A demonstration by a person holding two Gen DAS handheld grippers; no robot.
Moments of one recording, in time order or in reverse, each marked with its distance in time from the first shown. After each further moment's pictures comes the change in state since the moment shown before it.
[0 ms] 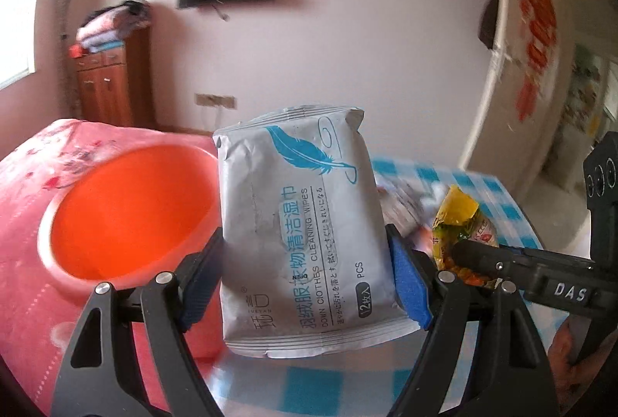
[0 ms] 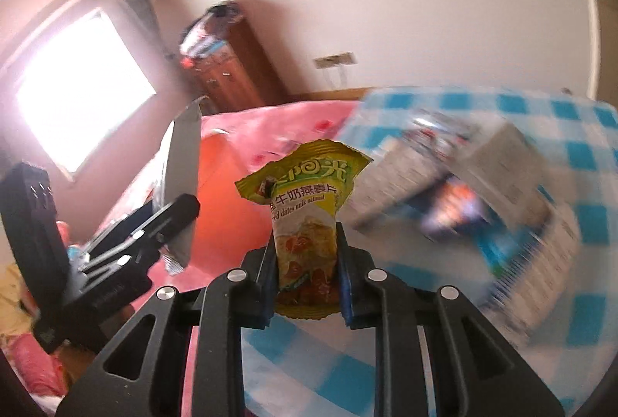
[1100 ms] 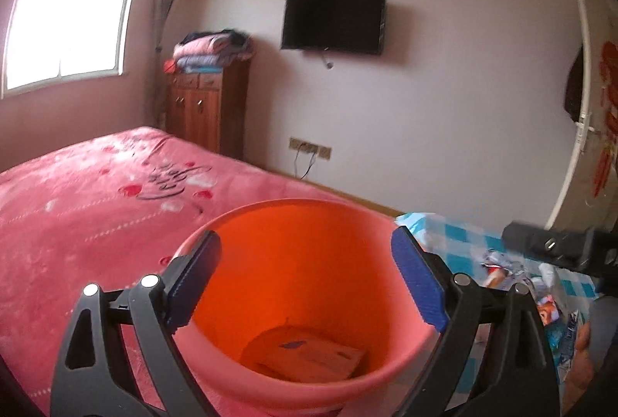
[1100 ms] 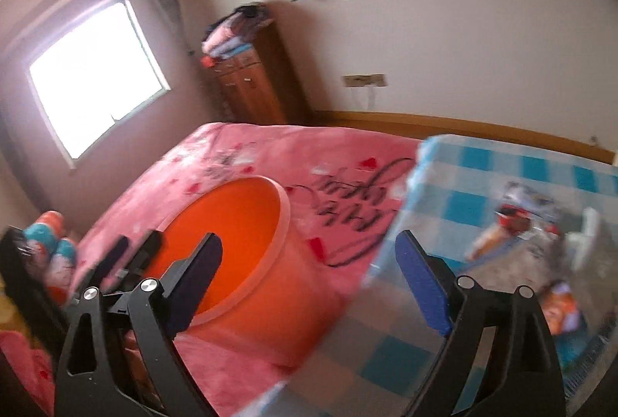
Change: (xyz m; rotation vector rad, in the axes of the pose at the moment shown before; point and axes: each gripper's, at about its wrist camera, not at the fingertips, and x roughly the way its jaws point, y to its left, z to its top) left arm 0.002 0.108 0.008 -0.136 -0.212 0.273; right arm 0.096 0.079 0.053 -0.102 -0.051 -0.028
